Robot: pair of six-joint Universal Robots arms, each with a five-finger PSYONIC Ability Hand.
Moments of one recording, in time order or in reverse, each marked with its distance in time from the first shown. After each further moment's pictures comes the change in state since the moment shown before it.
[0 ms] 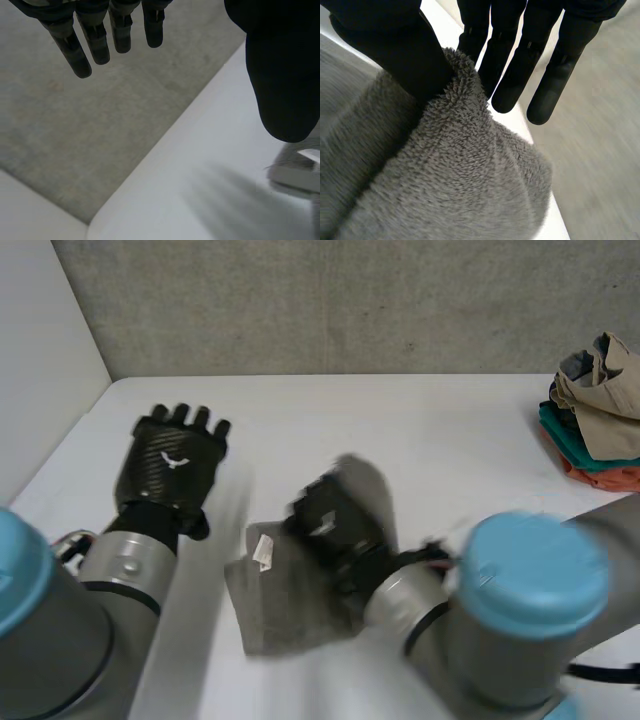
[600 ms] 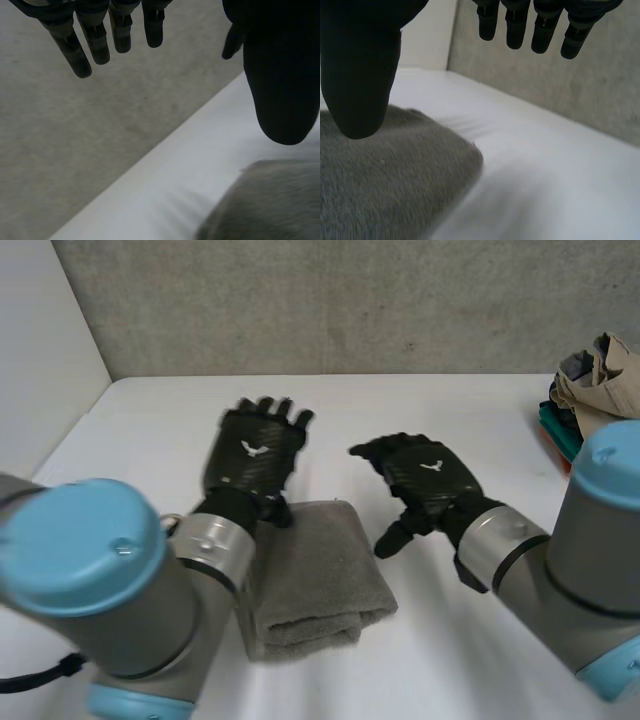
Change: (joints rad) left arm -0.143 -0.232 0.242 -0.012 0.045 -0.218; right arm -0.261 -0.077 -0.024 0.191 -0.083 0.694; left_hand 0.000 0.000 0.000 0.000 0.000; right_hand -0.870 -0.963 -0.975 -0.982 -0.943
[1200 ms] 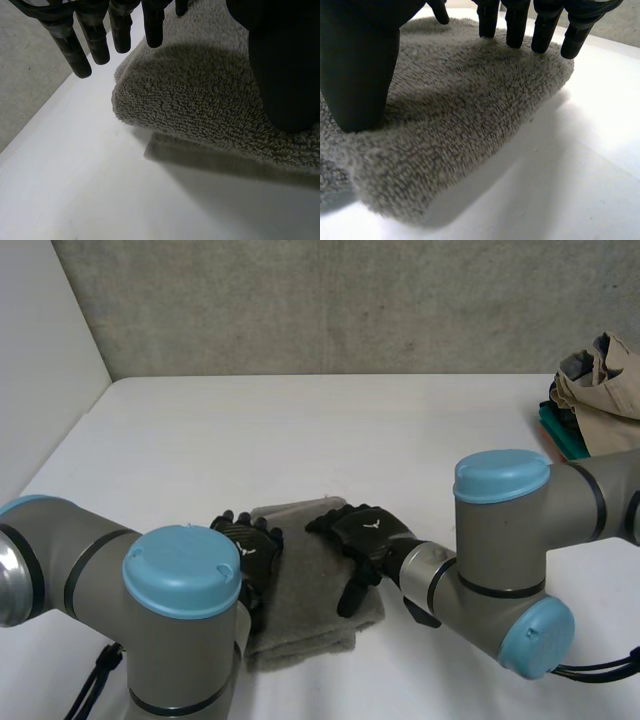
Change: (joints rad) left arm -0.044 -0.154 -0.015 -0.271 -0.207 0.092; right arm 0.111 0.351 -0.245 0.163 -0.034 -0.062; left_hand 0.003 0.000 0.000 0.000 0.000; right_hand 0.000 0.000 0.000 0.000 0.000
